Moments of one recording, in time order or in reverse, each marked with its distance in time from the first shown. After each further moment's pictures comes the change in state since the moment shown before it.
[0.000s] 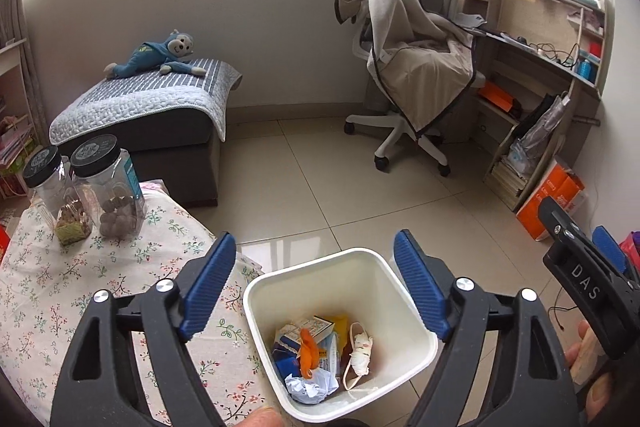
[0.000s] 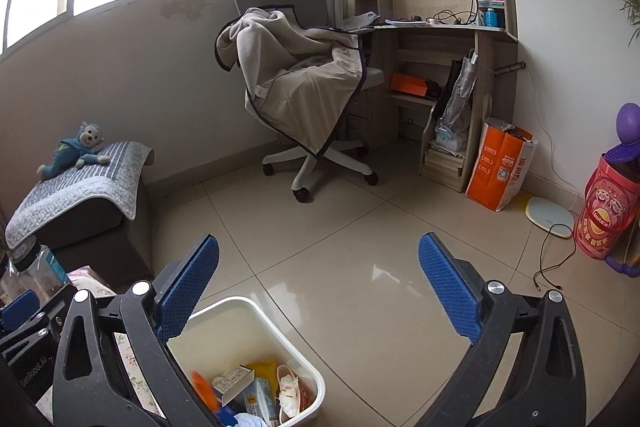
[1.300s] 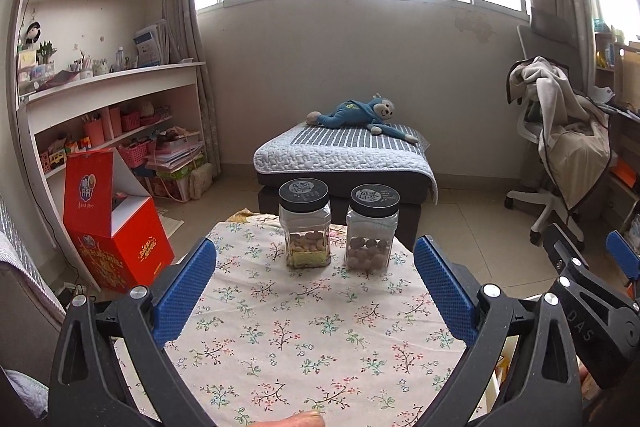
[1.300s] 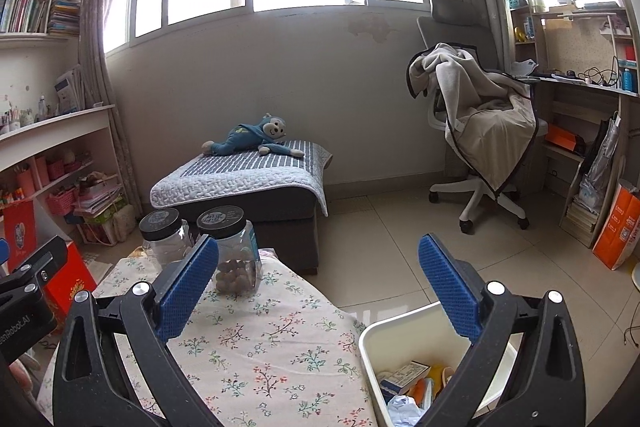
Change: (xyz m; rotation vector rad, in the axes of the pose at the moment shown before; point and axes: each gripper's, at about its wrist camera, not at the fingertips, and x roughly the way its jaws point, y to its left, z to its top) left arm -0.166 0.209 -0.040 -0.170 -0.222 0.529; right arm -0.125 0.197 -0.043 -0.219 -0.072 0.527
